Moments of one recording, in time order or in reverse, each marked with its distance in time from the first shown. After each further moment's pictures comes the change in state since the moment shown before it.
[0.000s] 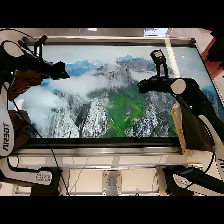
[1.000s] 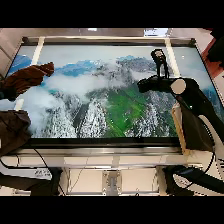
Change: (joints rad) left arm 0.428 -0.002 -0.225 0.881 0.098 -0.298; right arm 0.000 0.000 0.000 0.017 -0.016 0.000
